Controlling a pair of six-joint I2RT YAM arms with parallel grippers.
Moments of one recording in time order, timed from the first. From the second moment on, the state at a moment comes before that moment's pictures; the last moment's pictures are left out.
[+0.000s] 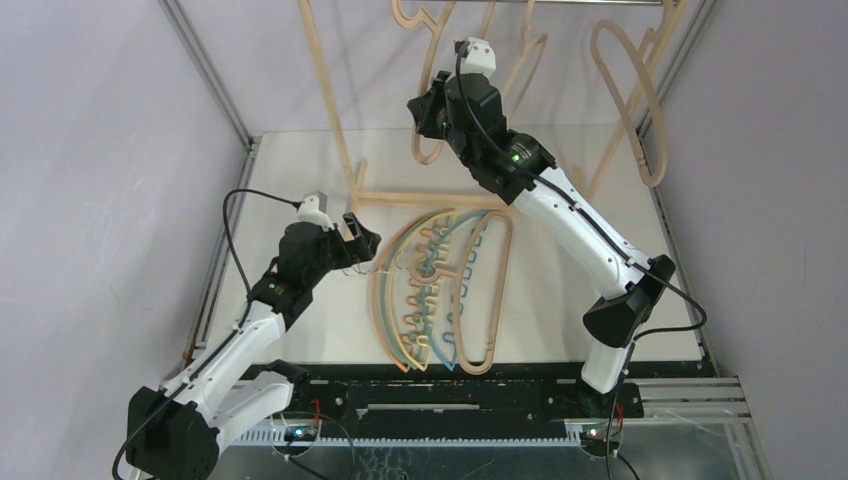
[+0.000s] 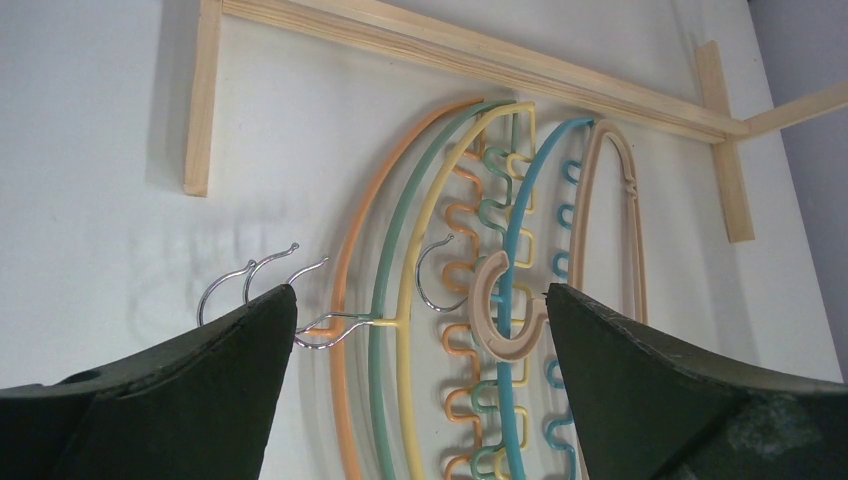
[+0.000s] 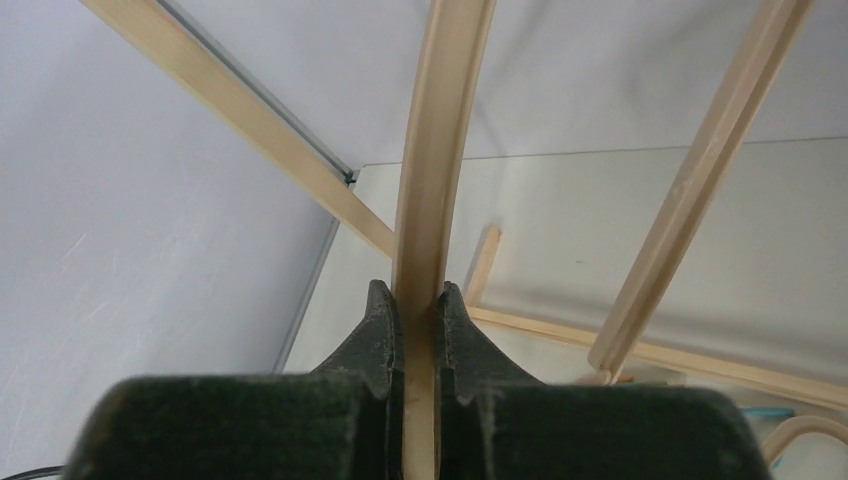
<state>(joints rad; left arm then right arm) -0.38 0.92 0.59 -0.08 -0.02 -0.54 0.76 1.78 2.10 -0.48 0.39 0.53</state>
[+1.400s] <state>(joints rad) -0.38 0.95 0.59 -0.08 -0.02 -0.54 0.73 1.63 1.80 -0.46 0.38 0.55</state>
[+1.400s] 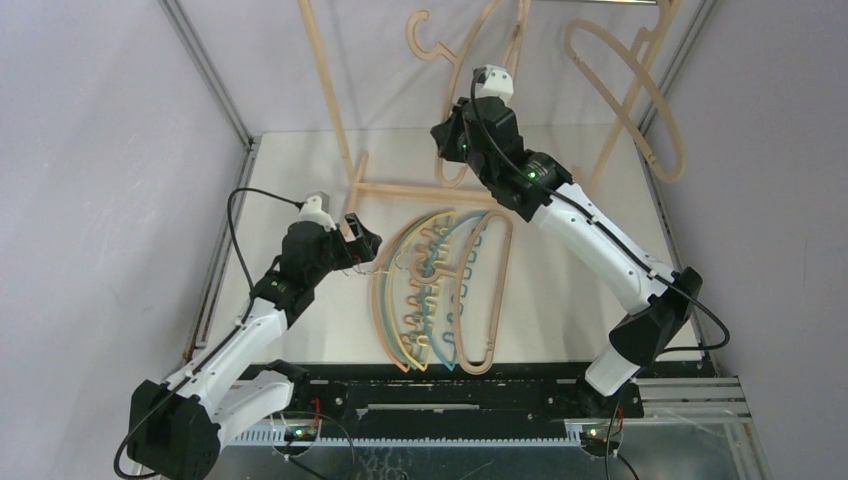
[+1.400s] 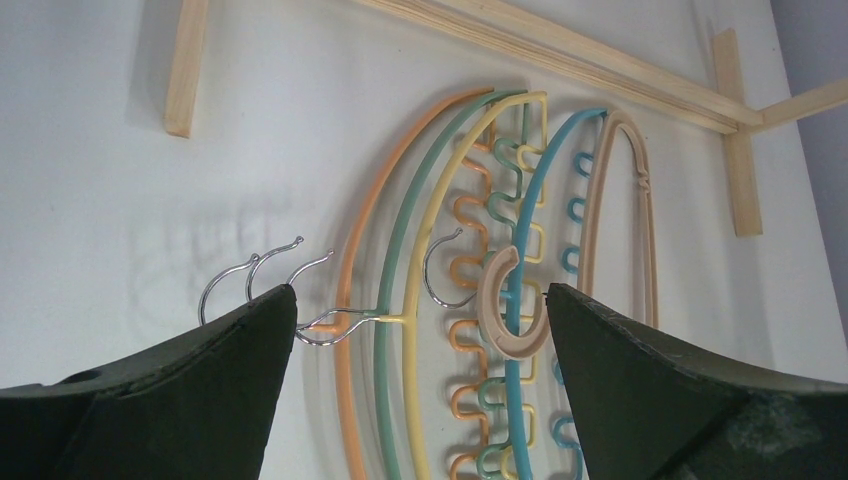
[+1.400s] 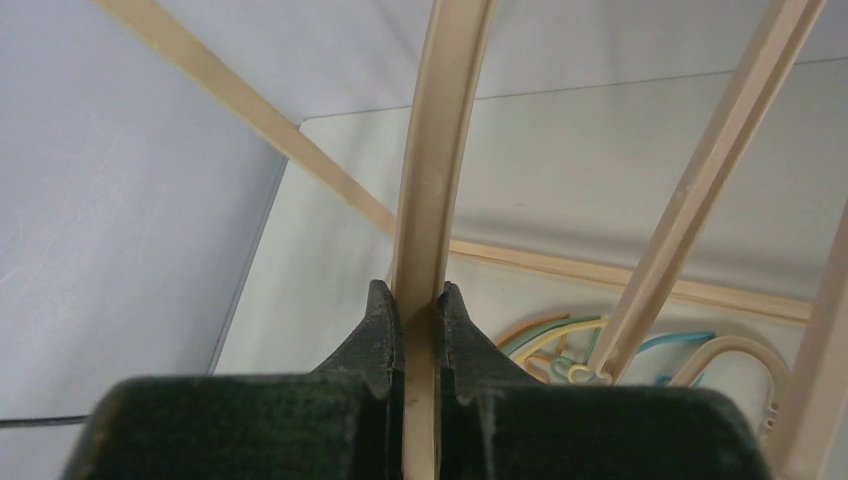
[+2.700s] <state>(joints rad) -0.38 0.93 0.59 -0.08 -0.03 -0.54 0.68 1.65 1.91 -0.45 0.41 0.51</state>
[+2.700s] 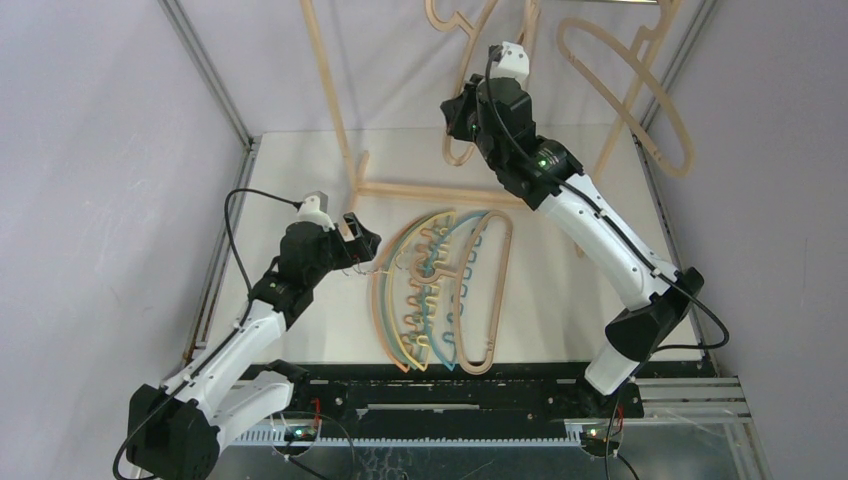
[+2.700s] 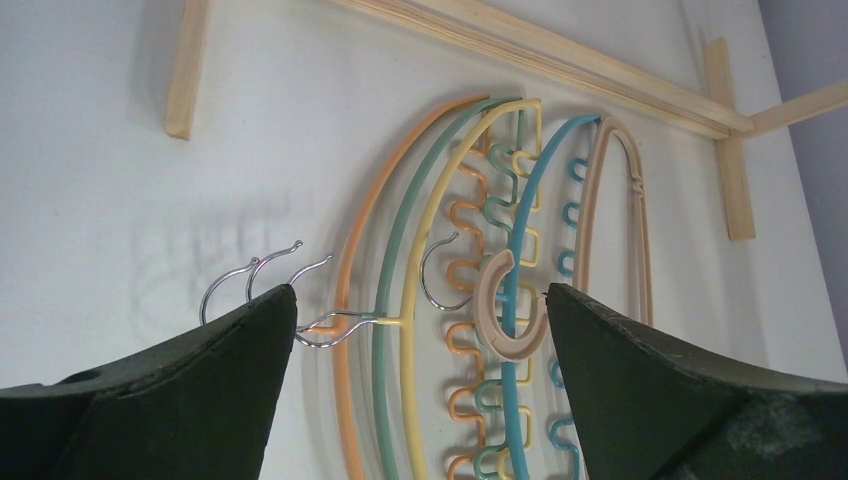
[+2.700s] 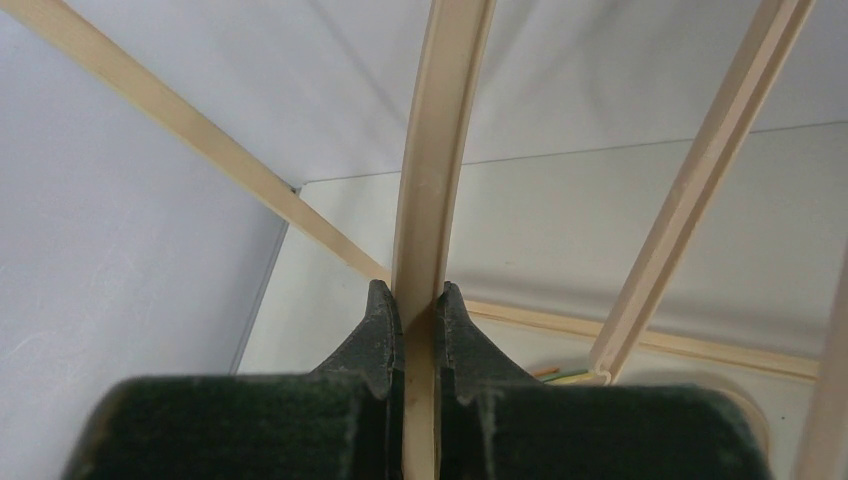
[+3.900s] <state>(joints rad) -0.38 0.88 0.59 -0.12 -0.05 -0.54 0.53 1.56 1.81 -0.49 0.44 0.67</state>
